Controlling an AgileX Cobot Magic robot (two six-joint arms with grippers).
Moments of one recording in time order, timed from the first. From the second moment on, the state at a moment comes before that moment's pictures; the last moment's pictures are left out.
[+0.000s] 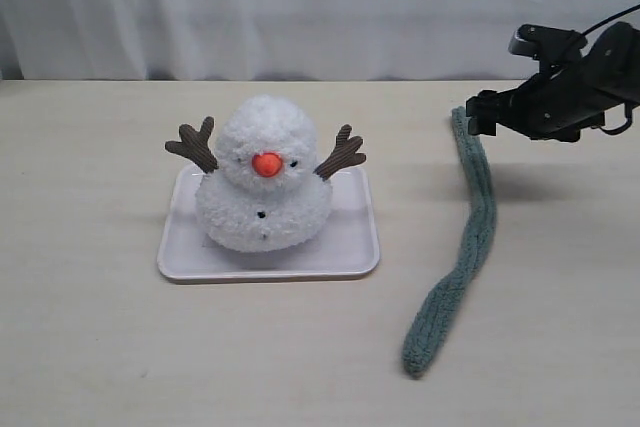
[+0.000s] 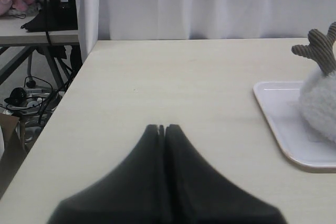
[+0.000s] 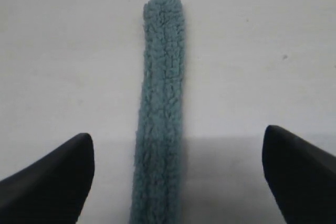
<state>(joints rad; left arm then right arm) 0.02 0.00 0.00 0.04 0.34 0.00 -0.02 2.10 -1.42 0.30 0.36 -0.20</state>
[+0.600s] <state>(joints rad) 0.02 0.00 0.00 0.04 0.34 0.00 0.03 2.37 -1.65 0.30 0.35 -0.32</state>
